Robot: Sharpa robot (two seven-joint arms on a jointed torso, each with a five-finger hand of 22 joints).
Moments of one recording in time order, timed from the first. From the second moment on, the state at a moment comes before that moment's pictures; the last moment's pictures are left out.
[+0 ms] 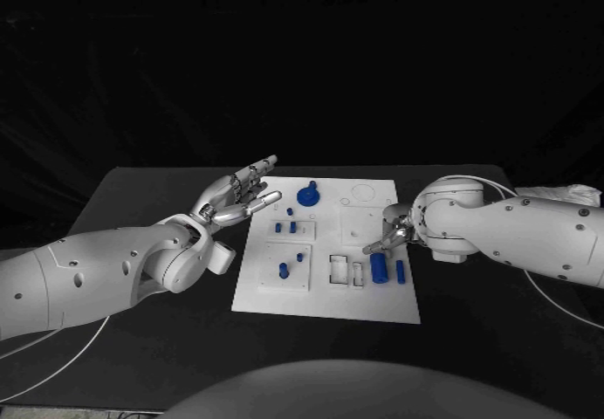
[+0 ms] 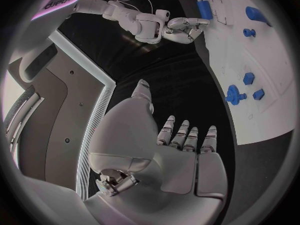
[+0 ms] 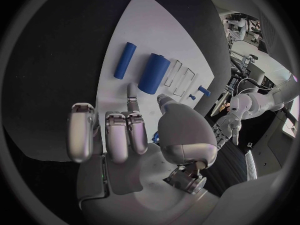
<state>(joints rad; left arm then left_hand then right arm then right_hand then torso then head) 1.12 -0.86 -0.23 1.48 -0.29 -0.27 0.63 1.27 -0.02 -0.10 0.30 0.12 0.30 -0.03 0.03 0.03 0.07 0.09 0.22 0.03 0.00 0.09 0.00 0.00 0.16 0.01 0.26 0.01 0.06 1.27 -0.73 -0.21 1.49 -1.20 0.25 -0.63 0.91 -0.03 0.11 0.26 0.25 1.14 0.06 0.16 0.50 1.47 0.00 1.57 1.31 1.46 -0.06 1.57 1.31 0.05 1.44 0.05 1.38 1.31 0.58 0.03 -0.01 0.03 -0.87</state>
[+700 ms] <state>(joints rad) 1.12 -0.86 -0.23 1.48 -0.29 -0.25 0.62 1.28 0.01 -0.10 0.29 0.12 0.35 0.01 0.03 0.04 0.07 0.09 0.22 0.03 0.00 0.09 0.00 0.00 0.16 0.01 0.26 0.01 0.06 1.26 -0.73 -0.21 1.49 -1.19 0.27 -0.63 0.91 -0.04 0.11 0.26 0.27 1.12 0.04 0.22 0.68 1.47 -0.02 1.57 1.31 1.47 -0.06 1.57 1.31 0.05 1.43 0.05 1.37 1.31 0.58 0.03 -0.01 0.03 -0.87</state>
